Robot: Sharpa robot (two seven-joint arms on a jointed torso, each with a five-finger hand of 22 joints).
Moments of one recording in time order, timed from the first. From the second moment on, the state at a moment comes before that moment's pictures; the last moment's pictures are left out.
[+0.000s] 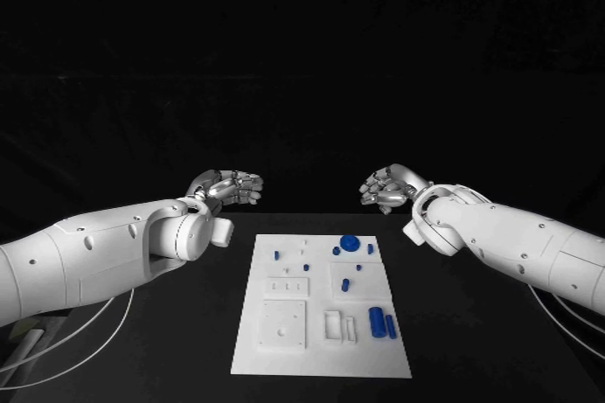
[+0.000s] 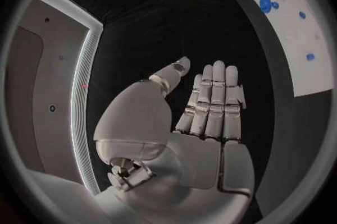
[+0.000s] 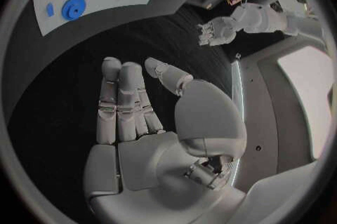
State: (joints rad) left arm 1.35 -0.76 -0.22 1.29 0.06 -0.39 0.30; left_hand 1.20 -0.06 0.46 -0.23 0.12 0.76 0.18 0.36 0.48 1.11 0.14 0.17 0.10 0.97 0.09 0.53 0.48 0.07 0.84 0.01 0.34 1.31; right arm 1.27 -0.57 -0.08 1.02 -0.92 -0.34 0.08; right_hand 1.13 -0.14 0.70 -0.28 0.20 0.80 0.18 0.41 0.42 1.10 0.11 0.15 0.12 1.37 -0.01 0.94 0.78 0.24 1.30 0.00 0.56 1.31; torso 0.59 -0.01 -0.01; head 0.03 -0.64
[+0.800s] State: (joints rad) left arm 1.37 -0.82 -0.21 1.45 0.03 -0.35 0.30; left_hand 1.15 -0.07 0.49 -0.26 0.11 0.77 0.18 0.35 0.46 1.16 0.12 0.18 0.10 0.98 0.09 0.54 0.51 0.06 0.82 -0.01 0.38 1.31; right arm 1.26 -0.51 -0.08 0.99 -1.62 -0.32 0.04; right_hand 1.15 -0.18 0.72 -0.28 0.14 0.85 0.16 0.39 0.42 1.15 0.11 0.11 0.12 1.34 -0.02 1.10 0.84 0.23 1.29 -0.01 0.73 1.31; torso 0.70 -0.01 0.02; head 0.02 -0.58
